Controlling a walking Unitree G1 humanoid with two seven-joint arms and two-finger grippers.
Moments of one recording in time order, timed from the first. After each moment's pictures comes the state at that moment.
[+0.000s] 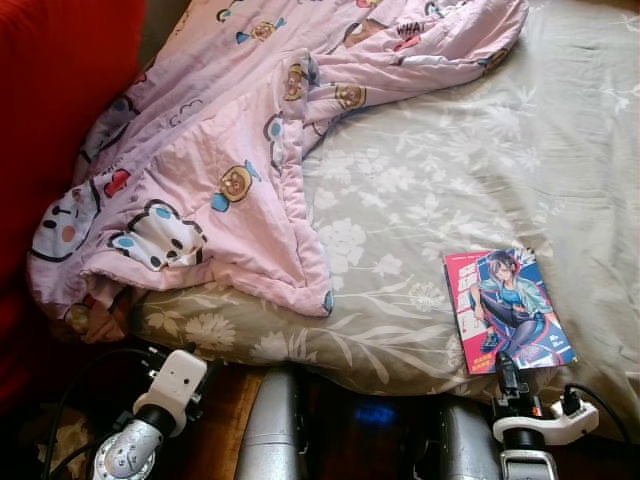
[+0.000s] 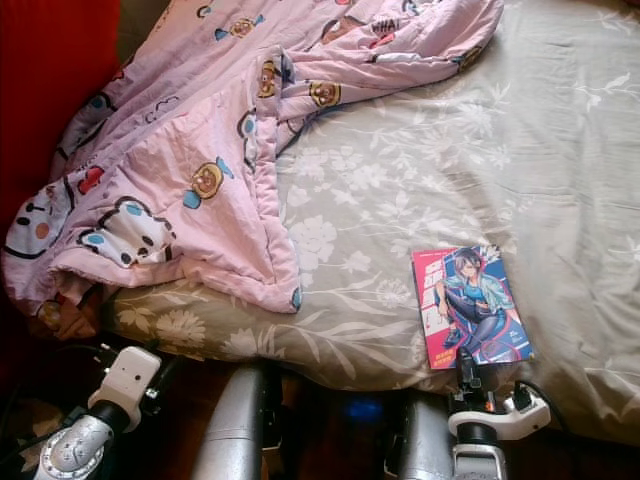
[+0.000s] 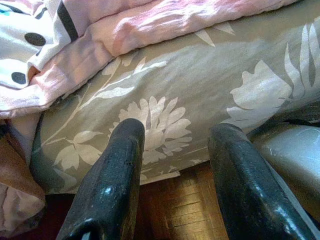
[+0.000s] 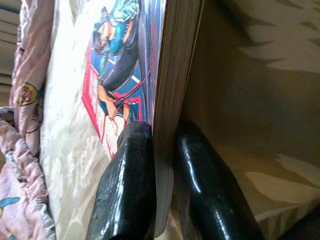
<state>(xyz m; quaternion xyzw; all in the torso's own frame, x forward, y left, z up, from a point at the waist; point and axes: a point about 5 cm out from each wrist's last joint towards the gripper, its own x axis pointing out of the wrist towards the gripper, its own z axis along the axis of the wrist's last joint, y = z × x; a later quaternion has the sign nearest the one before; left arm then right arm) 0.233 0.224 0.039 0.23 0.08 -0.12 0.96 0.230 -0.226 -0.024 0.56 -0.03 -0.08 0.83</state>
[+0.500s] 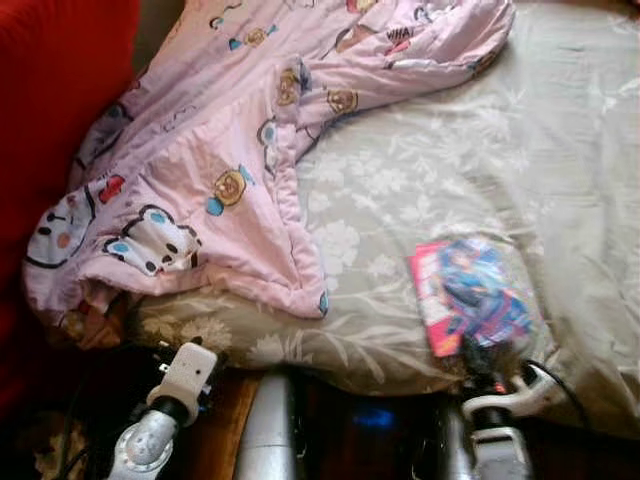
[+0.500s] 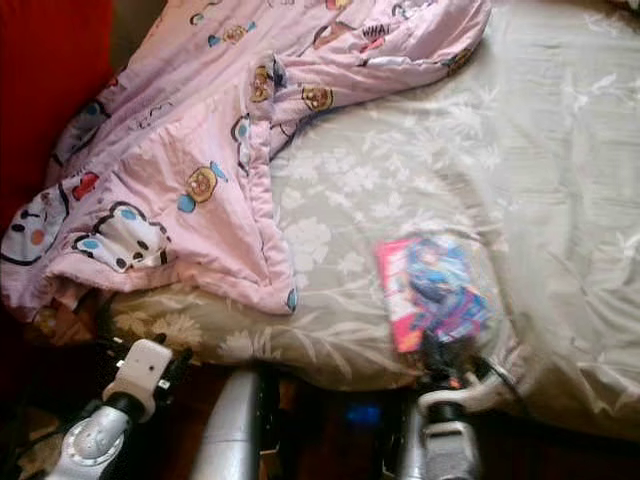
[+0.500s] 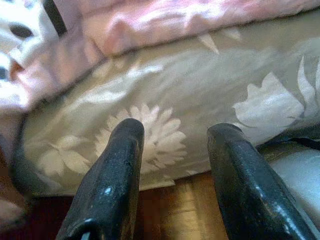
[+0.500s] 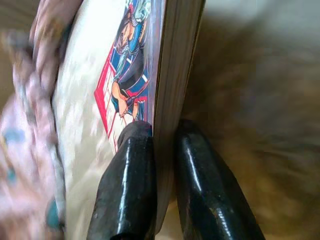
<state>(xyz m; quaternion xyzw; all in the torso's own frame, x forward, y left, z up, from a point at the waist) 0.254 0.209 0.021 0.20 0.10 -0.09 0.97 0.260 -0.186 -0.005 0.41 0.02 0.02 0.91</state>
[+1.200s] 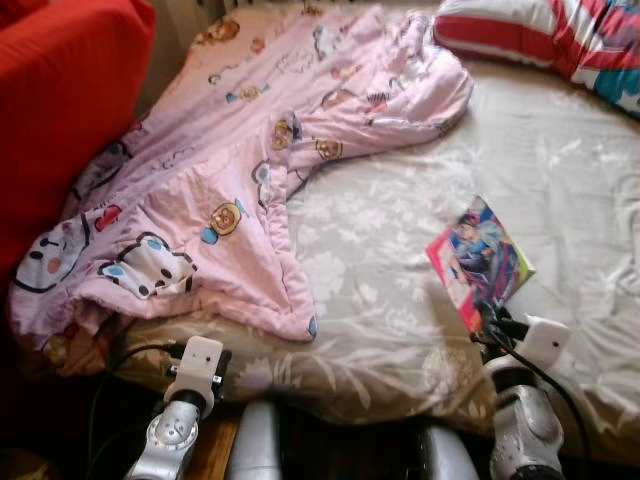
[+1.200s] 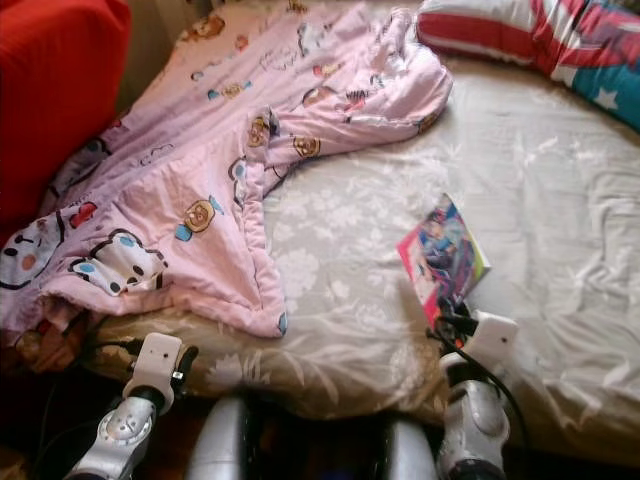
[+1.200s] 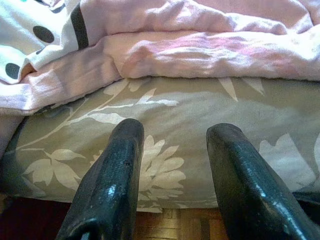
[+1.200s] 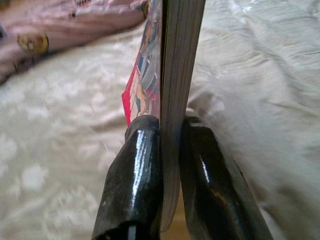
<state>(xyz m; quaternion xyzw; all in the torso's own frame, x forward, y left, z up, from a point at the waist) 0.268 0.208 0.000 0.15 0.16 -0.01 0.98 0.274 -0.228 0.022 0.11 0.03 -0.06 0.99</state>
